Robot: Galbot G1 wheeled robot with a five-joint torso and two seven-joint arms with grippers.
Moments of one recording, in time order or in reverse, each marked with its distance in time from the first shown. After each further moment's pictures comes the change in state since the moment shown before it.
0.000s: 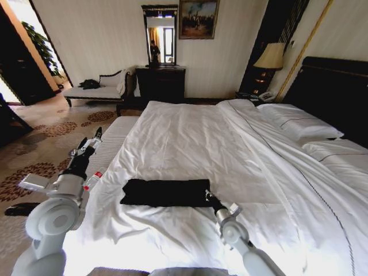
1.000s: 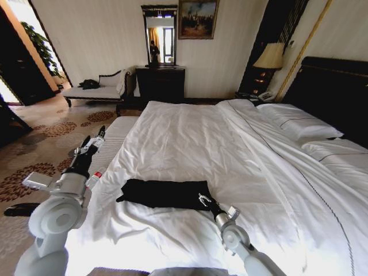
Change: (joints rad) left arm -0.005 0.004 0.012 -0.004 -0.002 0.005 0.014; right arm -0.029 0.009 -0.096 -0.051 -0.078 -0.028 -0.076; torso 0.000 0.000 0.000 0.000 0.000
